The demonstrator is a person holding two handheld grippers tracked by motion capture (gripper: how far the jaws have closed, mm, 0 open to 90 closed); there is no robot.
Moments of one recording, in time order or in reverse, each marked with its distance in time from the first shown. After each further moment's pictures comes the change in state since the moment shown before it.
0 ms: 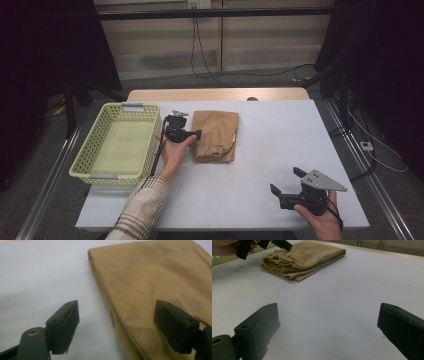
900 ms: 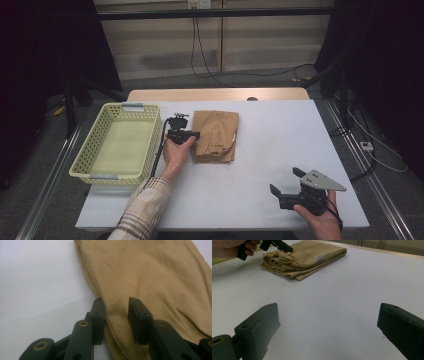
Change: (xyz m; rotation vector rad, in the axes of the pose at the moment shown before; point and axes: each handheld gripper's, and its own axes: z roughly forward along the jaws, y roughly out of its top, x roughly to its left) left arm -0.002 -0.003 0.005 0.073 -0.081 -0.078; right arm 0.001 0.000 0.001 0.006 -0.001 -0.001
